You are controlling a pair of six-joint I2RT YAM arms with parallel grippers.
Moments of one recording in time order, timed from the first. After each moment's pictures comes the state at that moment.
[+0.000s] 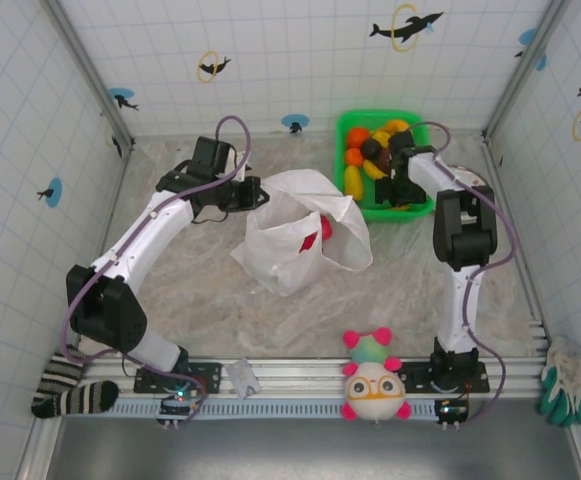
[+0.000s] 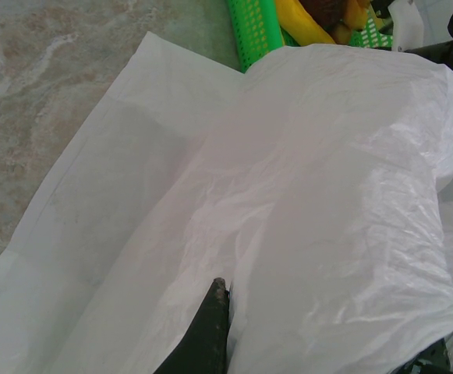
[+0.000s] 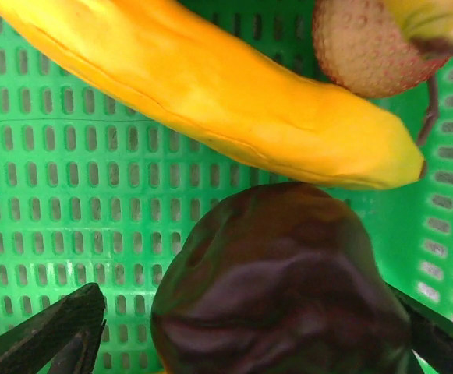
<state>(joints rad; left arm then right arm) -0.40 1.54 1.38 -0.71 0.46 -0.36 0.17 2.20 1.73 -0.84 0.09 0.15</state>
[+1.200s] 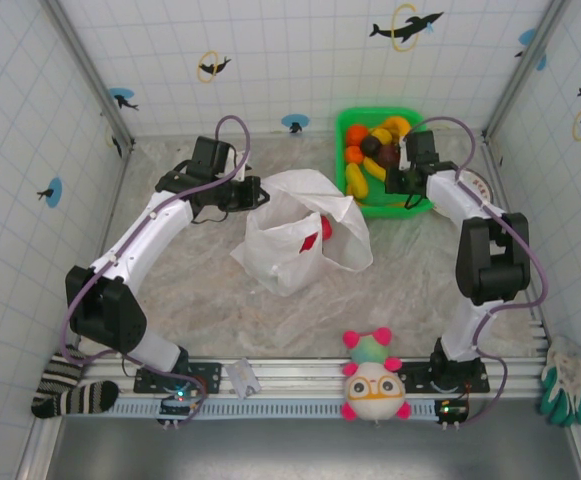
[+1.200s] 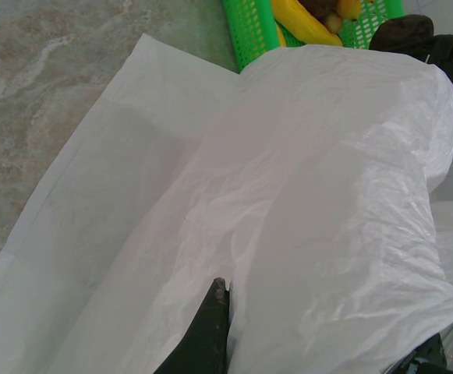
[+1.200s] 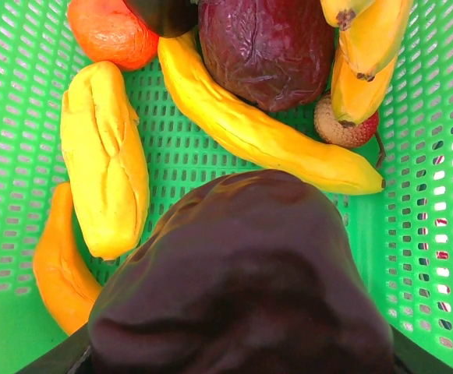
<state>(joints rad) -0.40 1.54 1.37 -0.70 0.46 -0.36 0.17 1.83 1.37 -0.46 -0.02 0.12</state>
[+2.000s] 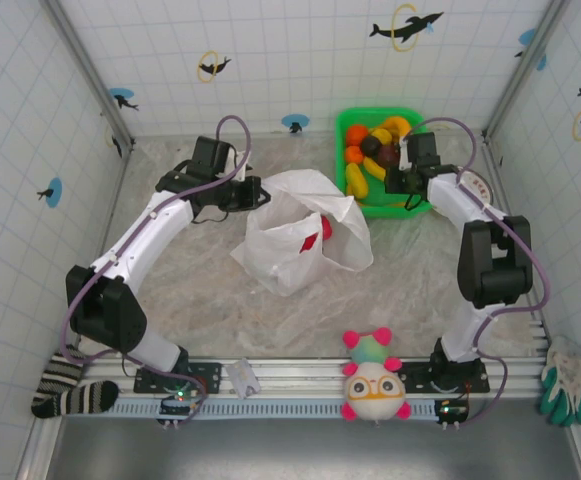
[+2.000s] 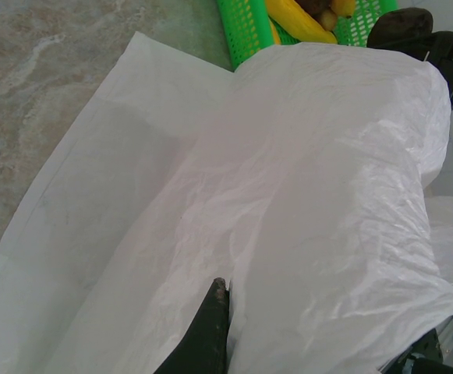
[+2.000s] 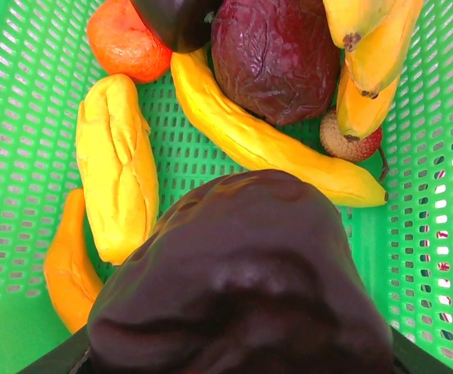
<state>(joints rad) -0.40 1.54 1.38 -0.70 0.48 -0.35 0.17 1.80 1.33 -0.40 -0.03 0.10</state>
